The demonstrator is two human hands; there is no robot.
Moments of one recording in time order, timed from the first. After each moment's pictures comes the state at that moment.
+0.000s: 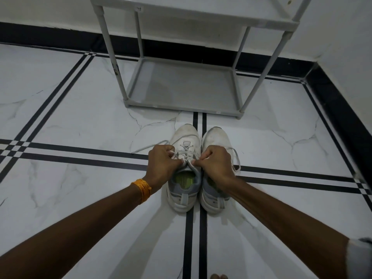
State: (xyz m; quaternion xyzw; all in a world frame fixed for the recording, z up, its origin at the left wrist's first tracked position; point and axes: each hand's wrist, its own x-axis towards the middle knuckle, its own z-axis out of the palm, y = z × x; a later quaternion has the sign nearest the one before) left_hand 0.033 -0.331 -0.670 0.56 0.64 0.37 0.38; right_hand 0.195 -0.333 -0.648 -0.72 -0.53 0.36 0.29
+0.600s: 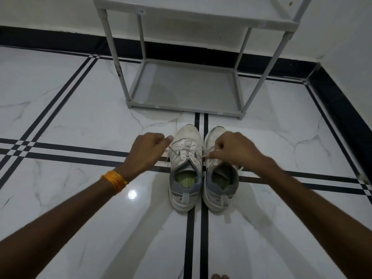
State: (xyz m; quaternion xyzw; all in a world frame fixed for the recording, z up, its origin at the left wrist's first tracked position) left_hand -0.002 -0.325 -0.617 0.67 0.63 0.28 0.30; right_hand 0.229 -0.313 -0.586 -0.66 -0.72 0.23 0.03
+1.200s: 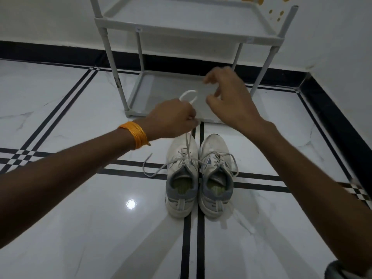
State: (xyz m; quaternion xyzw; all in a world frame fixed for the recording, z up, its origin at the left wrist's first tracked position) left_hand 0.048 -0.269 -0.523 0.86 0.48 0.12 0.10; right_hand 0.212 -0.274 -0.491 -0.54 -0.78 0.08 0.31
